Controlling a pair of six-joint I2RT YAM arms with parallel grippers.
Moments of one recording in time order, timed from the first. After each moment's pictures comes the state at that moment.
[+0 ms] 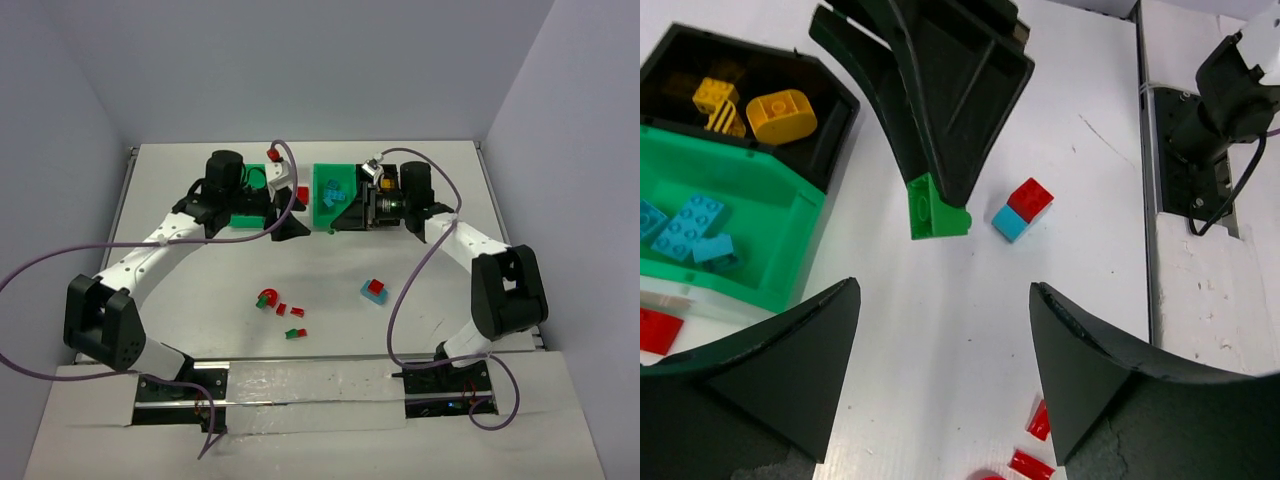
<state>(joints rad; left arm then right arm) -0.47 1.47 1.19 -0.19 0.94 0.26 0.25 1.56 0.98 0.08 -1.10 0.64</state>
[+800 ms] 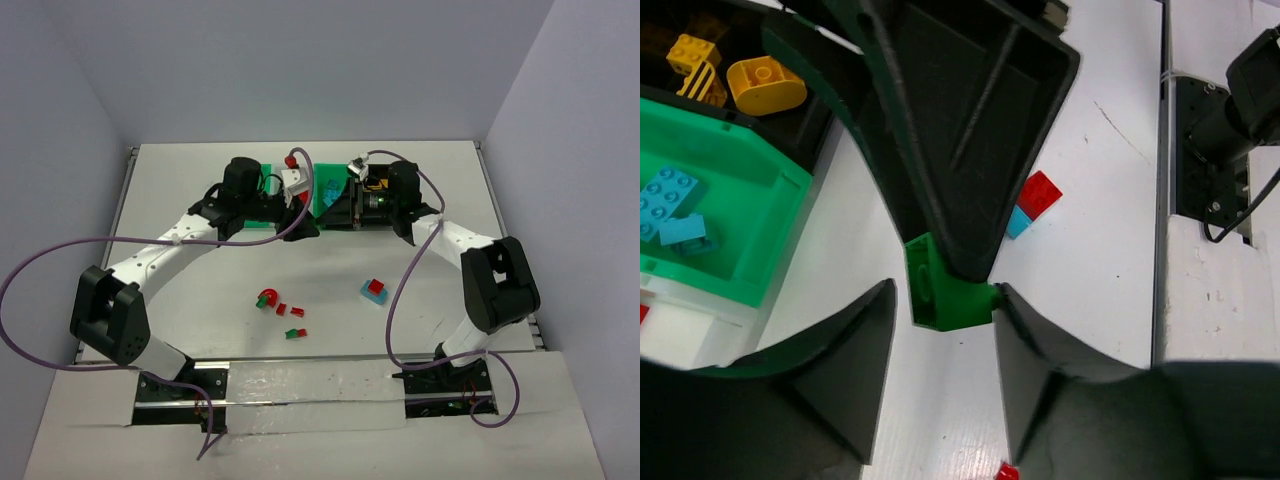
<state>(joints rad) -0.55 1.51 1.18 -0.17 0.81 0.21 0.33 1.62 0.98 0.39 -1.14 1.04</state>
